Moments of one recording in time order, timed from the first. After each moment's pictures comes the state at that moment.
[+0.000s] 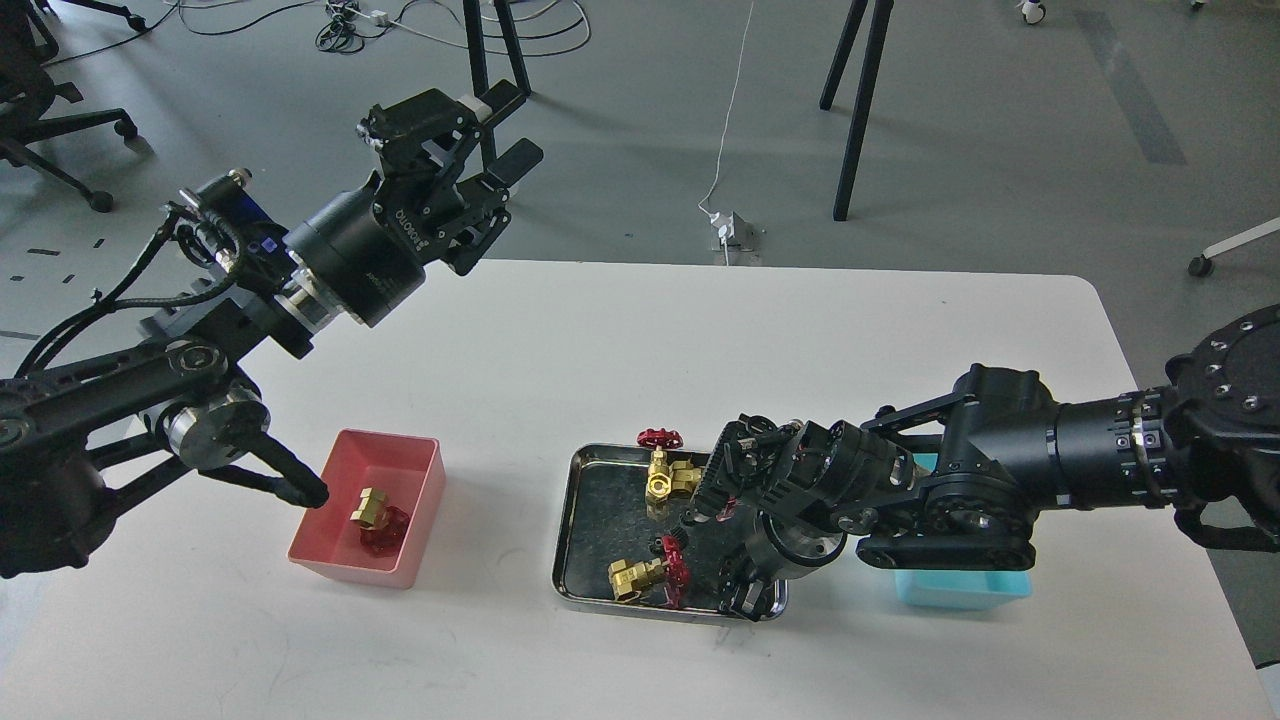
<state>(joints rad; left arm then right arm) -0.81 0.71 -0.38 -1.53 0.38 -0.03 -0.49 1.26 -0.10 -0.52 1.21 -1.55 0.49 0.00</state>
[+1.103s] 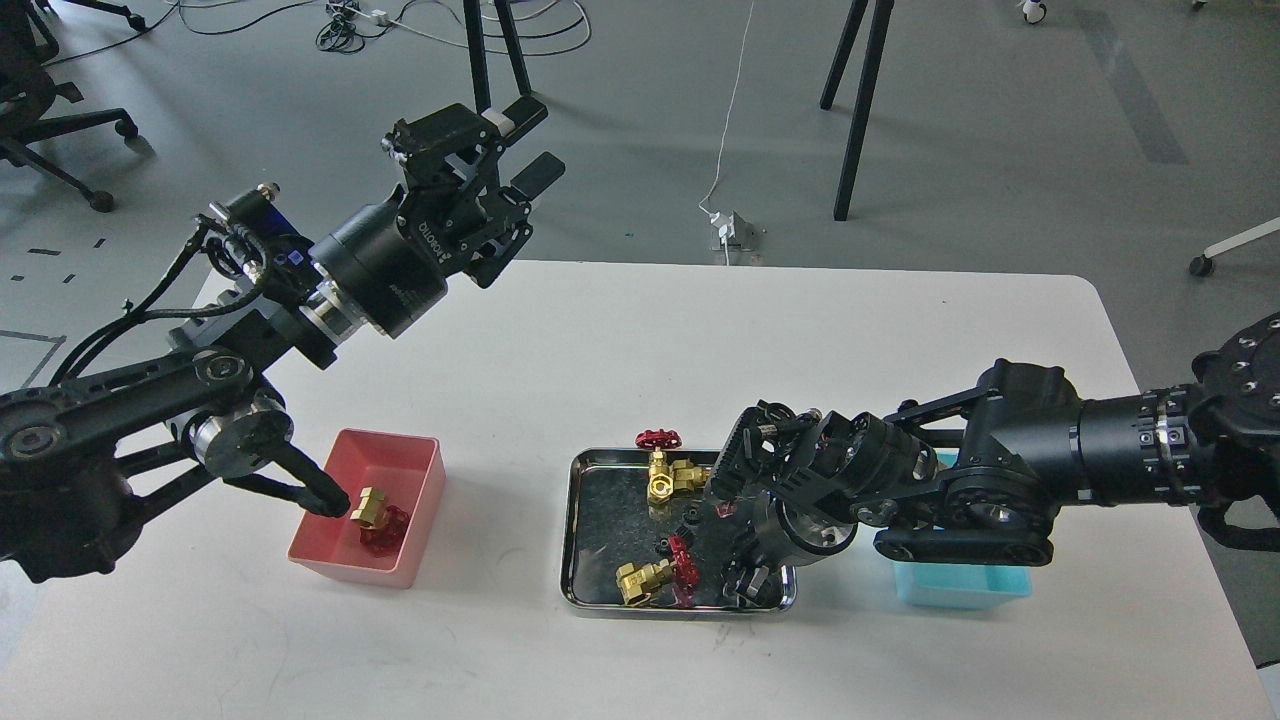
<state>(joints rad) -0.80 0.67 -0.38 -1.53 0.38 -0.03 -0.49 1.26 -0.14 -0.52 1.21 -1.55 0.41 0.01</state>
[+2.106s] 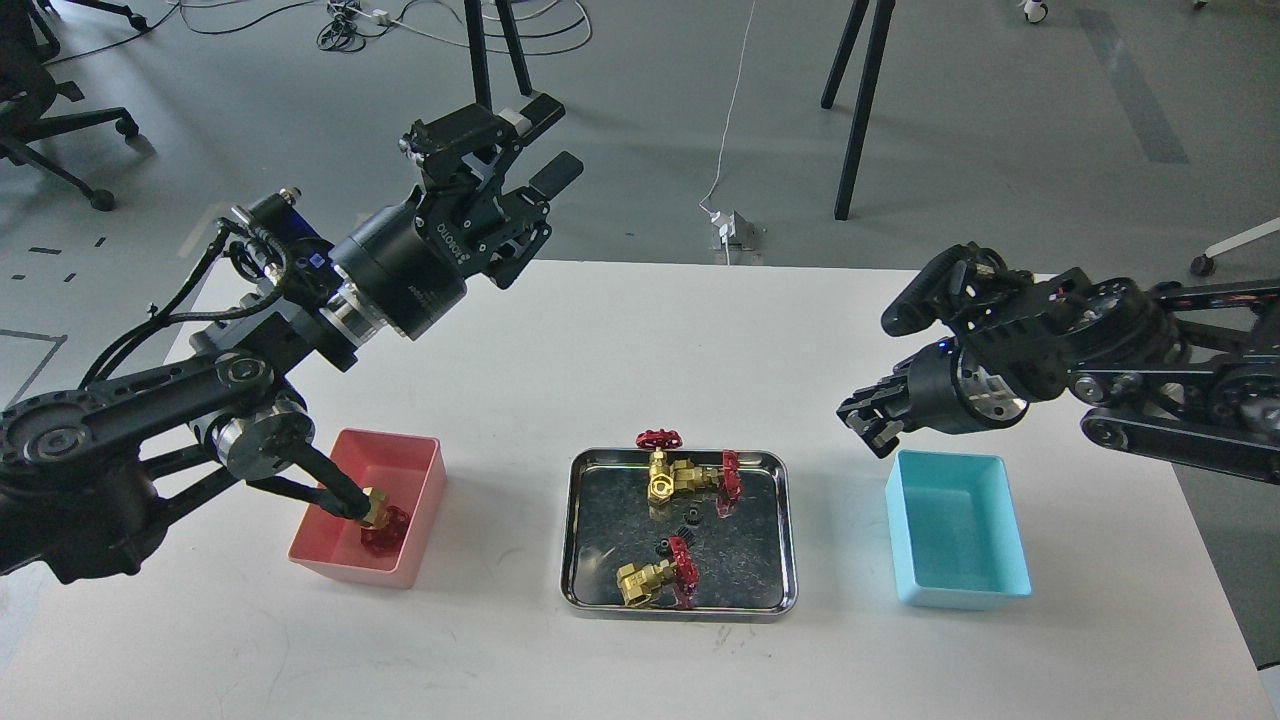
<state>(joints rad) -0.79 0.62 -0.39 -1.51 0.38 -0.03 -0.49 1.40 -0.75 -0.38 1.47 -1.53 0.38 0.02</state>
